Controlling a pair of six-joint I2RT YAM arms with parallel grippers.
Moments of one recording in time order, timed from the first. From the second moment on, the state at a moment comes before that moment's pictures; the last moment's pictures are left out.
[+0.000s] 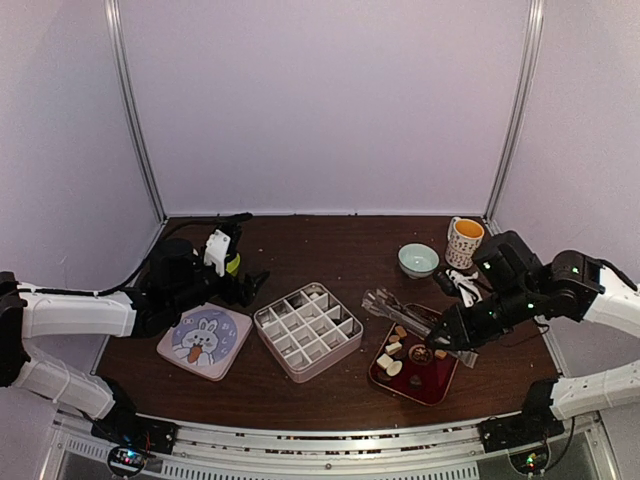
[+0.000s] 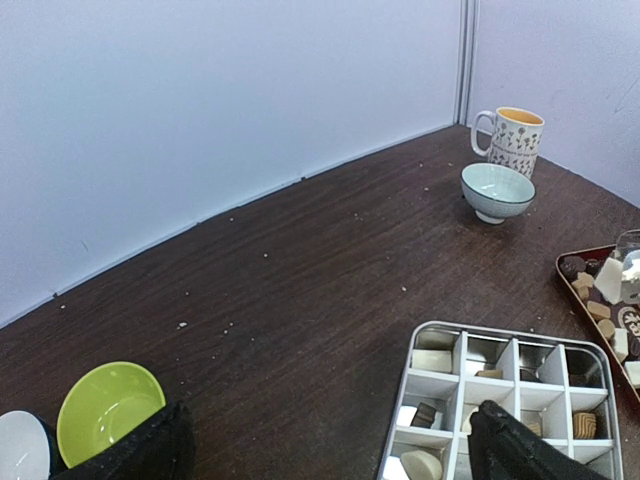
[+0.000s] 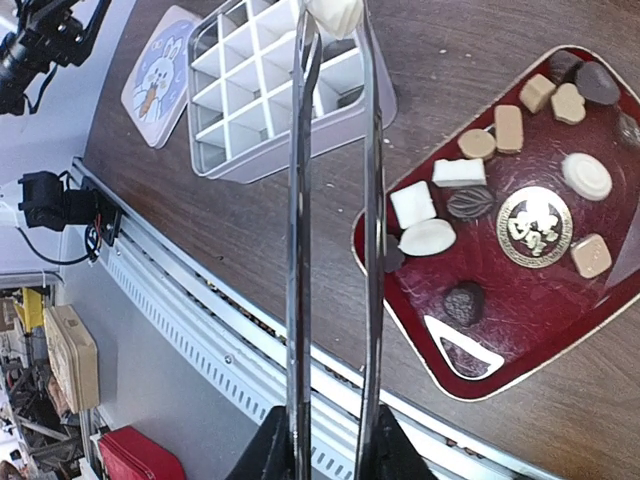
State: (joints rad) left arm -0.67 1.27 0.56 0.46 -0.02 0.05; right arm 0.89 0.94 0.92 -0.90 -0.21 0.67
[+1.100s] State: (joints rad) left arm -0.67 1.27 0.56 0.46 -0.02 0.05; right arm 1.08 1.59 1.26 -0.59 -0.25 0.58
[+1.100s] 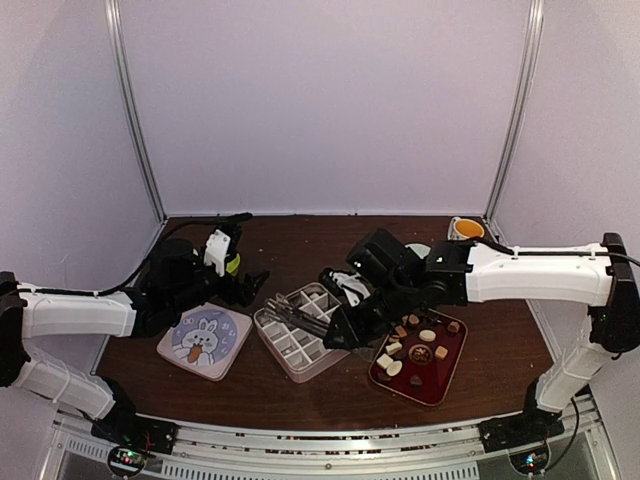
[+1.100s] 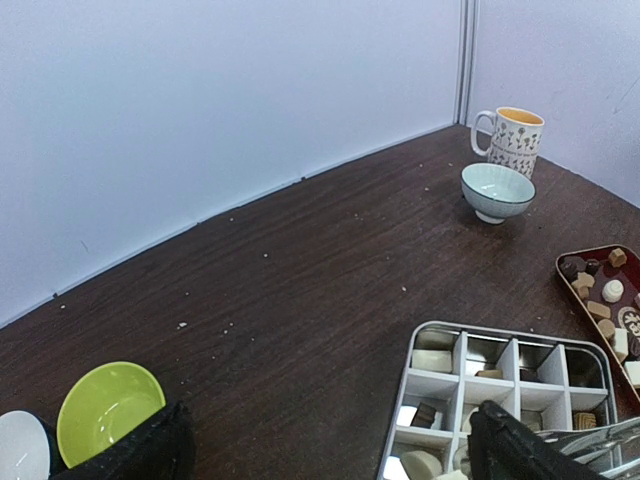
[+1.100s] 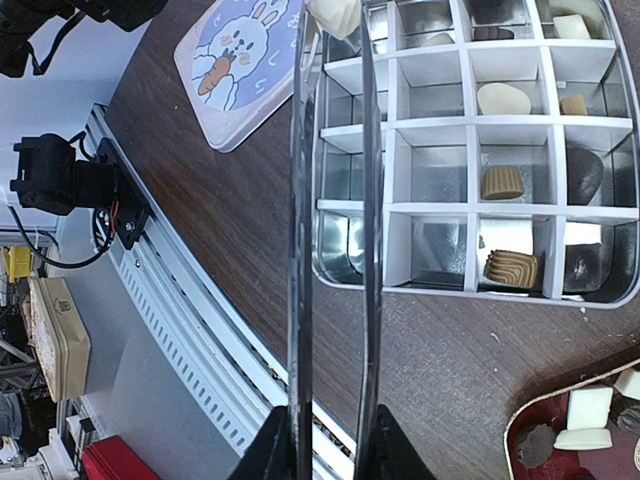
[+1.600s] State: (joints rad) left arm -0.67 1.27 0.56 0.46 -0.02 0.05; right arm 1.08 1.69 1.29 -0.55 -0.25 0.57
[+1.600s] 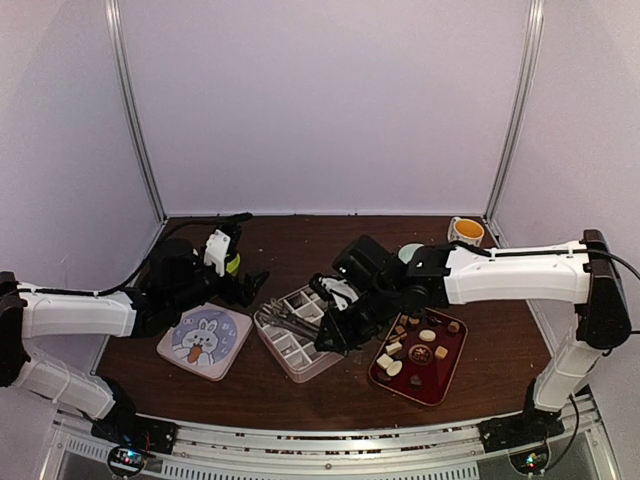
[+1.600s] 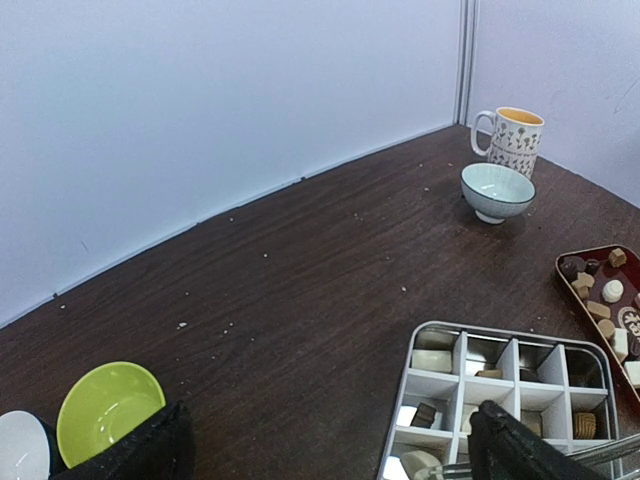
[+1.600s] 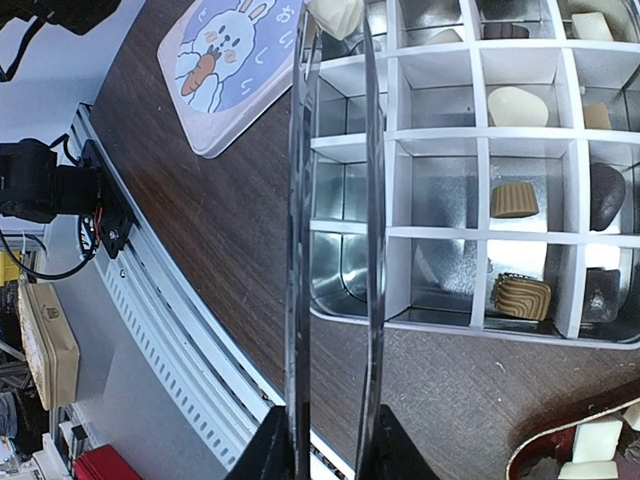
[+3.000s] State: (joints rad) left arm -0.67 1.27 0.56 0.46 -0.02 0.05; right arm 1.08 1.15 1.04 -0.83 -0.10 0.65
